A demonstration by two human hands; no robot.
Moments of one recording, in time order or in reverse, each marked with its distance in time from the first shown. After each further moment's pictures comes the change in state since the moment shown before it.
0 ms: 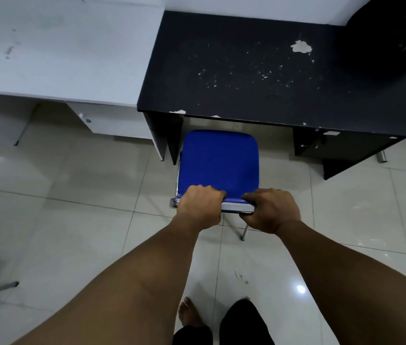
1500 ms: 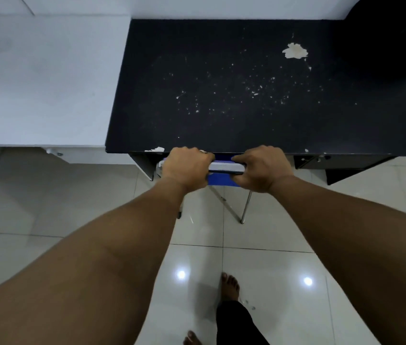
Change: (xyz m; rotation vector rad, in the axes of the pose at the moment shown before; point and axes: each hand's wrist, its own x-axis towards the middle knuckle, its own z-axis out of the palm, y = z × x) left_hand 0.220 -0.094 -0.064 0.192 0.098 0.051; right_hand 0.221 0.086 -0.054 -0.001 -0.025 0.021
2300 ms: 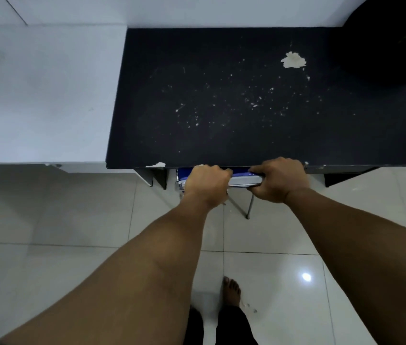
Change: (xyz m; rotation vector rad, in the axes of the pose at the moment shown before) left_hand 0.031 0.027 0.000 -0.082 0.000 0.022; right_hand 0.005 0.038 -0.010 -0.049 -0.023 0.121
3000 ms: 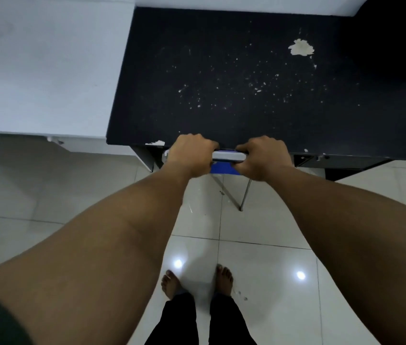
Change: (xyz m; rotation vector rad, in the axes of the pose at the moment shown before) left_hand -0.004 -0.027 -0.004 -0.035 -0.054 -0.074; right_hand 0.006 -0.029 -0.005 0.073 -0.077 0.030
